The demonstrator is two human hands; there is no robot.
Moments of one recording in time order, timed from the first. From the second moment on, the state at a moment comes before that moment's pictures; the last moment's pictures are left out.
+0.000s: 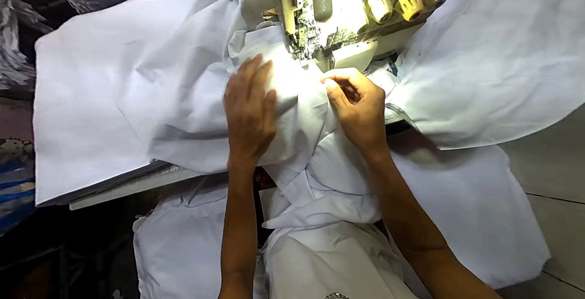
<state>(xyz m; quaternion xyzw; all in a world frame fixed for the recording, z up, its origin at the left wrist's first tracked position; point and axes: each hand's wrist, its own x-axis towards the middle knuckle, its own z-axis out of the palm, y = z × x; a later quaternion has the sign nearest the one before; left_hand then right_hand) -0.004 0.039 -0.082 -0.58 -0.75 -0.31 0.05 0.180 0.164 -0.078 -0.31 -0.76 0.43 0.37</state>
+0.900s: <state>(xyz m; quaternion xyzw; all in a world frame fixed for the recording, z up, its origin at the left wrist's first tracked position) -0.178 0.036 0.027 -0.51 -0.82 -0.16 0.19 0.113 0.016 -0.173 -0.20 -0.87 0.39 -0.21</state>
